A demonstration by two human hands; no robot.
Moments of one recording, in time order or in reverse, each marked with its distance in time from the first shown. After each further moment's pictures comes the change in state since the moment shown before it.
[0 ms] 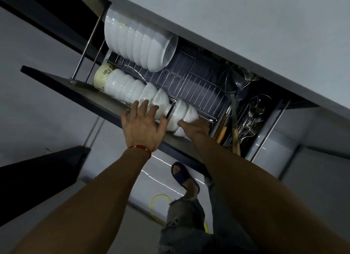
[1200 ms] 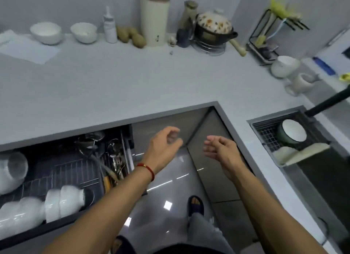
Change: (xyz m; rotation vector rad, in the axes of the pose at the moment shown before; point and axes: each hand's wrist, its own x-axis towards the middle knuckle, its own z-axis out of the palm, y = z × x) left_hand -0.207 0.341 -0.140 -0.961 -0.557 0.819; right_hand -0.310 0.340 -0.284 1.213 0.792 -0.236
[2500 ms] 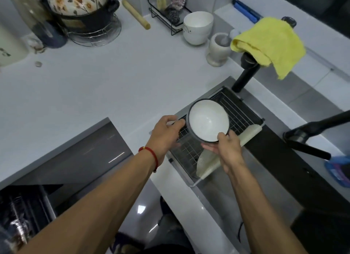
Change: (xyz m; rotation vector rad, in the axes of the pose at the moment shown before) left_hand 0.182 0.187 0.420 -0.139 -0.272 -0.431; right_hand 0.196 -0.003 -0.385 0.347 0.297 0.197
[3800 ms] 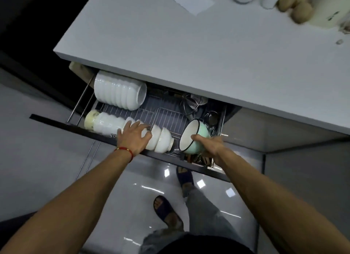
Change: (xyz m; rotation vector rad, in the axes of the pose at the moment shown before) left_hand -0.317 -0.477 -0.649 0.652 0.806 -0.314; right_hand -0.368 0.382 0.515 -1.102 -0.791 0.132
